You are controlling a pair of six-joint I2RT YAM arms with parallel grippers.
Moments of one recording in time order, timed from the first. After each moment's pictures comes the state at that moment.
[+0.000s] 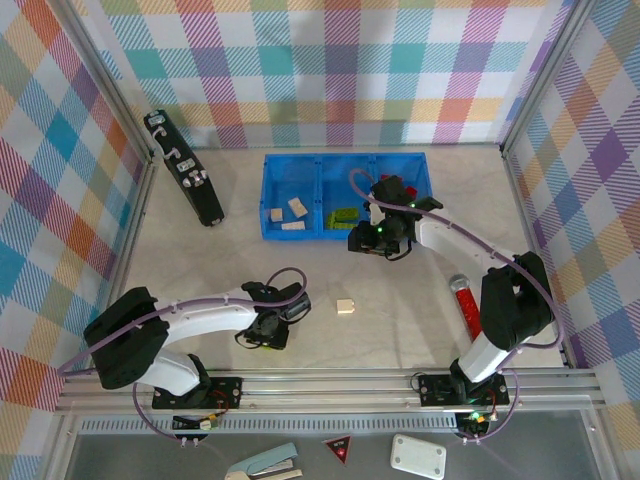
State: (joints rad) left arm -0.98 1.43 0.71 -0.85 -0.11 -0.79; right arm 0.51 1.63 1.25 -0.76 -0.32 0.50
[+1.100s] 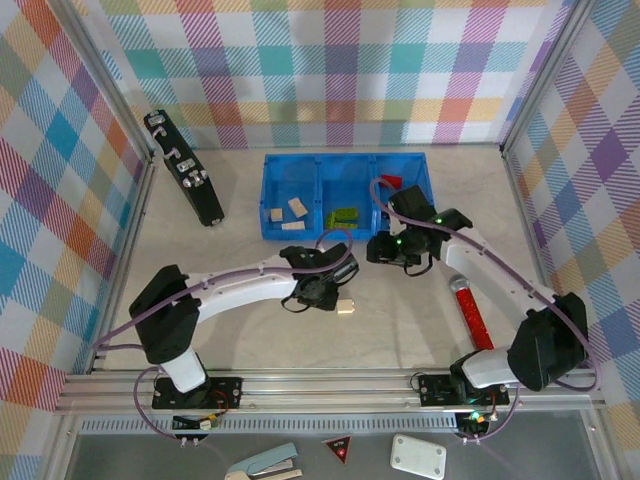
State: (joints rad) left arm -1.01 1.70 1.25 -0.87 -0.16 -0.69; right arm 0.51 1.37 1.15 -0.90 -0.21 0.51
